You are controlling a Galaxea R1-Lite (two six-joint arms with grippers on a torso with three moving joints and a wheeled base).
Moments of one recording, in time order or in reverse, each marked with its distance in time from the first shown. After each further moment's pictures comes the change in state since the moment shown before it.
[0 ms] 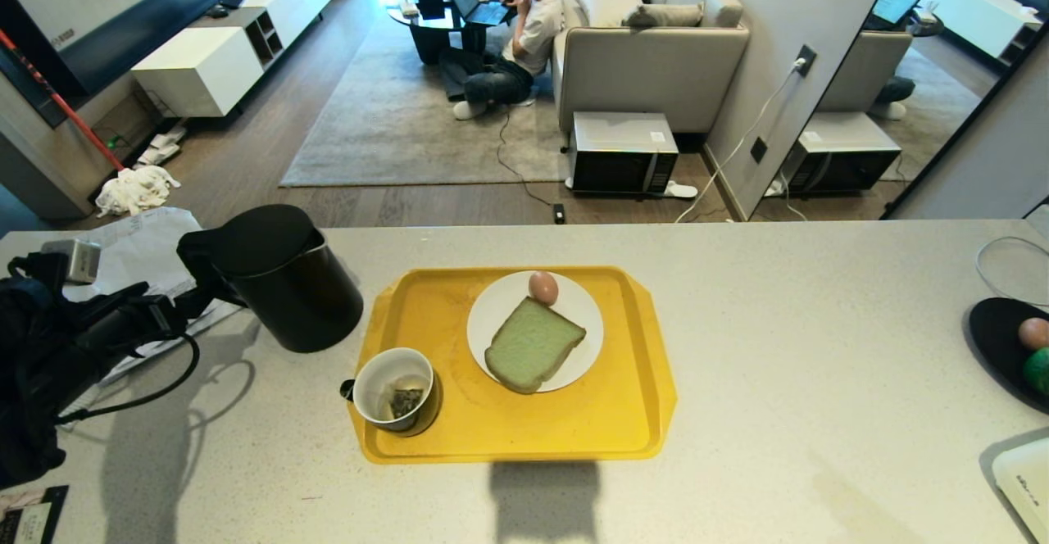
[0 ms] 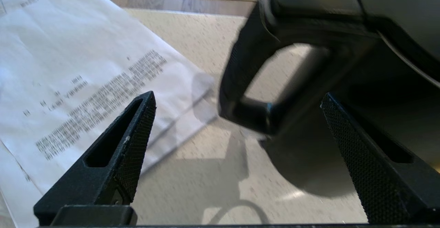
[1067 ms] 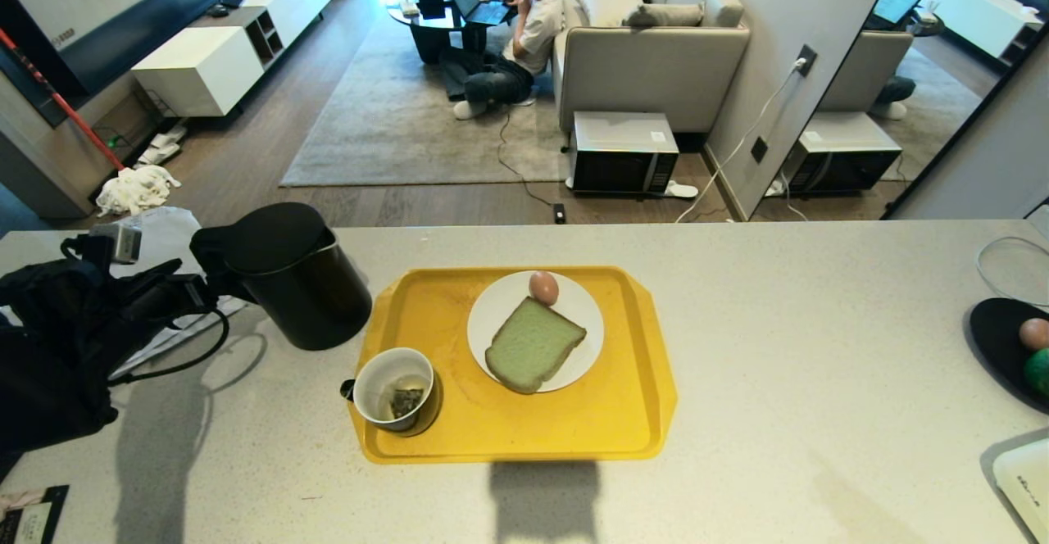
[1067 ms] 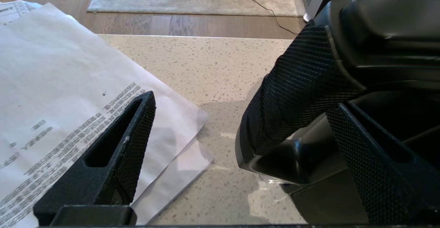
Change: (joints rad) left arm -0.048 0.176 -0.249 0.004 -0.020 -0.007; right arm 0.000 0.000 0.000 0.000 0.000 0.000
